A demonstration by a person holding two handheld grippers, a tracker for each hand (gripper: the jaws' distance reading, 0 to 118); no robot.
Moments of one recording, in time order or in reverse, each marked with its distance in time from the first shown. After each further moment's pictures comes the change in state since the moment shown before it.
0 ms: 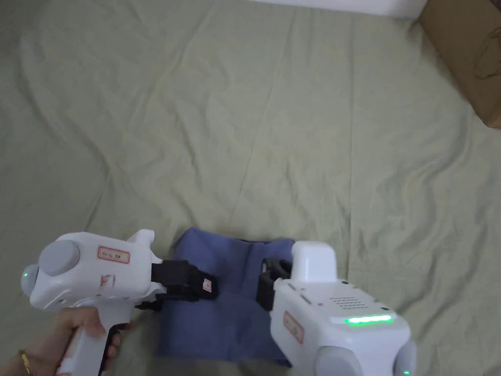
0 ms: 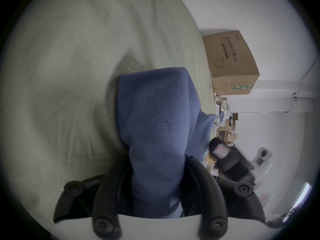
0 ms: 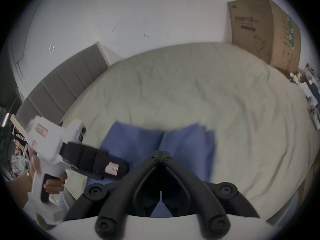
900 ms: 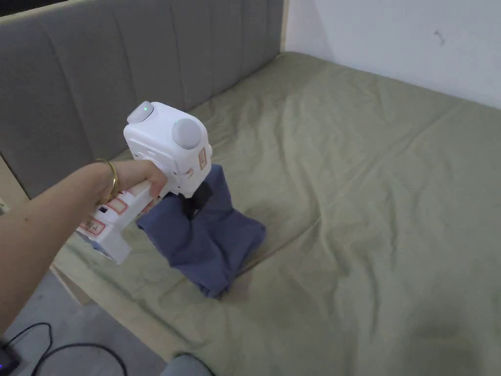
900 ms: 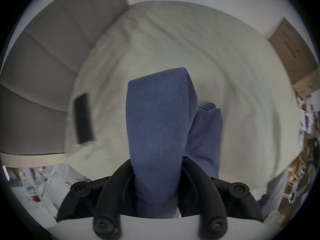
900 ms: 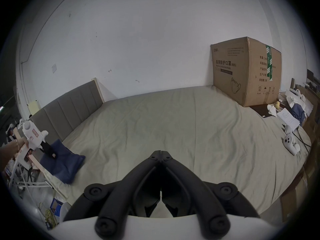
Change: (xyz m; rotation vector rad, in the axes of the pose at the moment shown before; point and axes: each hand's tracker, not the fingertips) left arm -0.031 0.055 0.276 0.190 1.051 -0.079; right arm 0.035 0.055 0.107 0.271 -0.080 0.022
